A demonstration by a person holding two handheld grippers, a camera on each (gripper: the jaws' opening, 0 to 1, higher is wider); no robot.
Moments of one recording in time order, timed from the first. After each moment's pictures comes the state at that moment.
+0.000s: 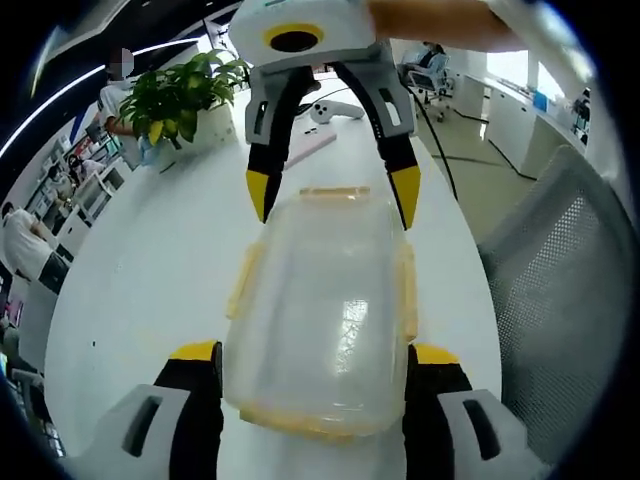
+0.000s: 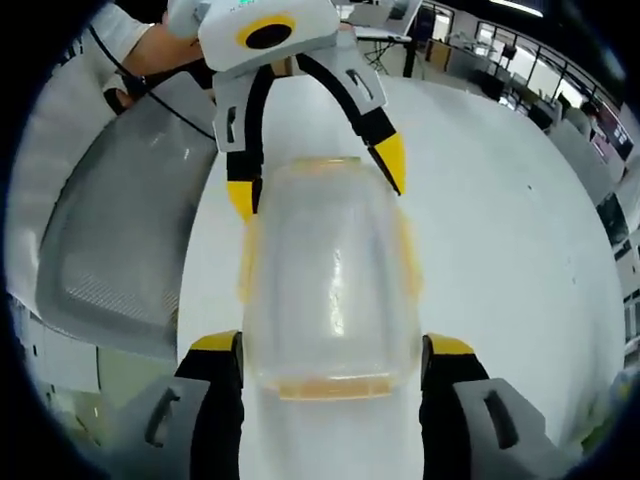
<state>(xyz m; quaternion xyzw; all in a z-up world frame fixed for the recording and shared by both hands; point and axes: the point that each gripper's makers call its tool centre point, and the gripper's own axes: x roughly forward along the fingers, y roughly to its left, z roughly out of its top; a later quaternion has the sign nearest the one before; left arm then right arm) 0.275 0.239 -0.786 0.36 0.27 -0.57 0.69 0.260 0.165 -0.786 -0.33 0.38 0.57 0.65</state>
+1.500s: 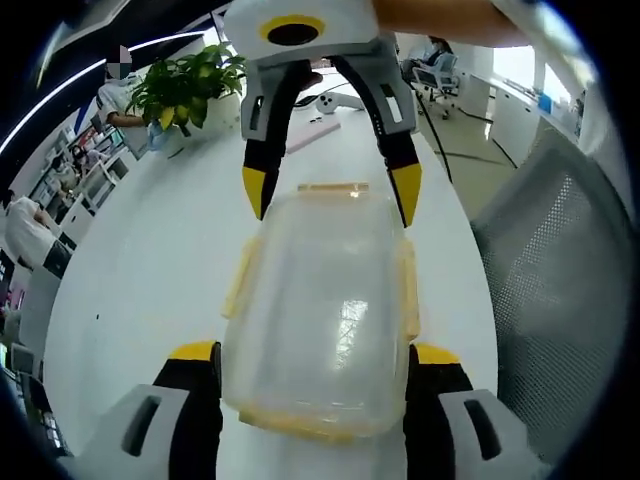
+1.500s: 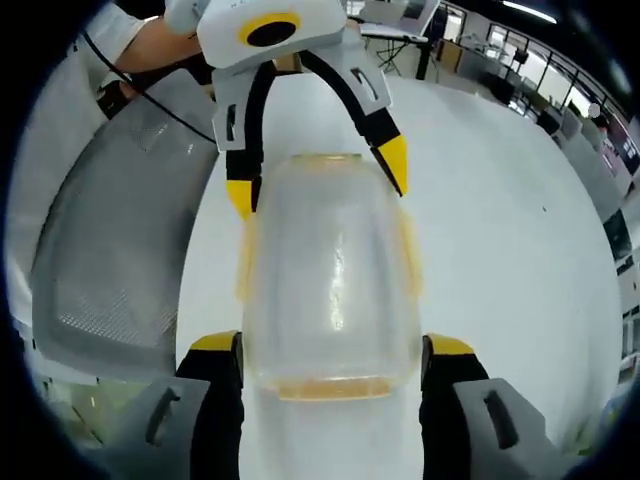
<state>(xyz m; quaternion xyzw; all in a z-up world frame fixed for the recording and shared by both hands) 0.273 0.284 -0.789 0.37 0.28 -0.56 0.69 0.260 0.212 -0.788 -0.34 0.38 0.58 0.63</state>
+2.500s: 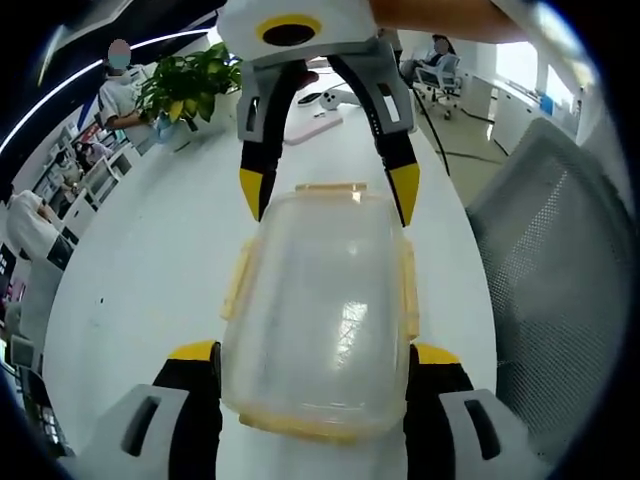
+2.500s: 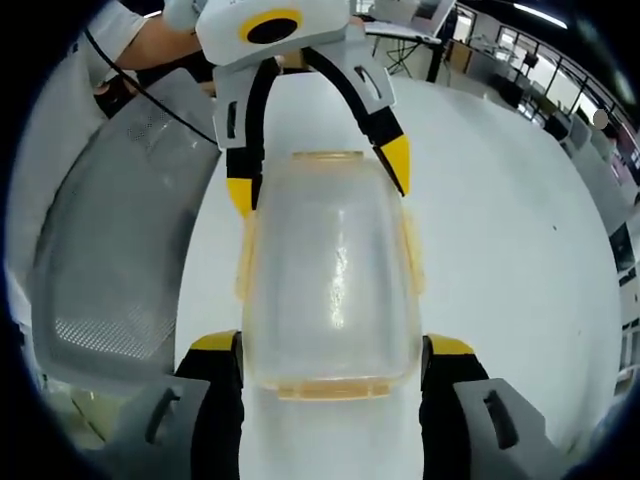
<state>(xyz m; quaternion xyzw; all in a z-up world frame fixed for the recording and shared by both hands) 0.277 0.301 -0.791 0.36 0.29 -0.55 0.69 0.264 0.230 -0.790 -0.35 0.38 0.59 0.62</state>
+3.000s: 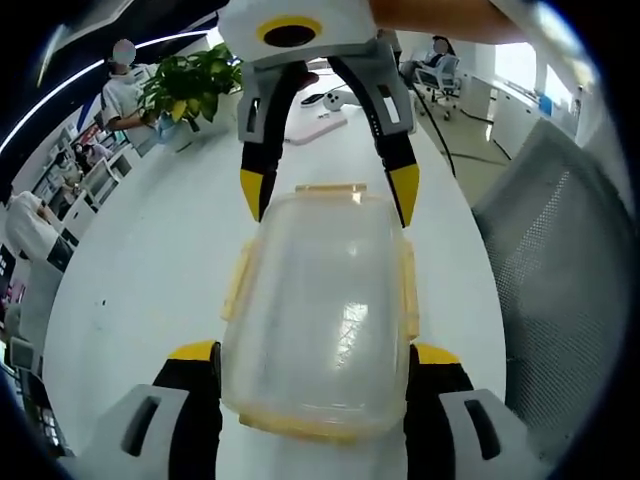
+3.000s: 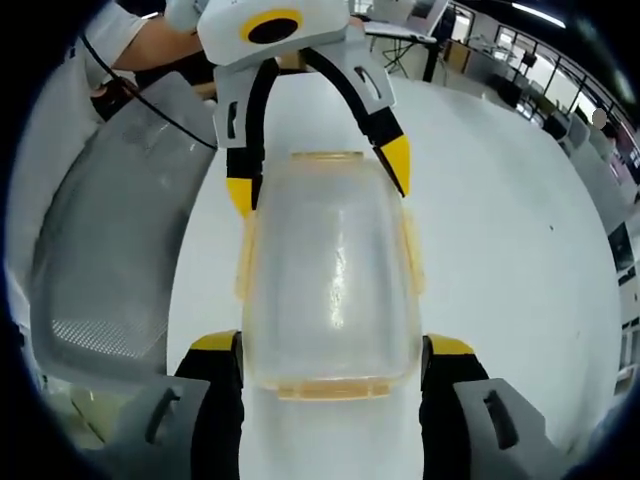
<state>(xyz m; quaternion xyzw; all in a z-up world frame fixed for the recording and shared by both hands) 0.291 0.307 -0.790 0.36 0.28 -0.56 0.69 0.280 0.234 -0.789 -0.35 0.38 0.58 0.62</state>
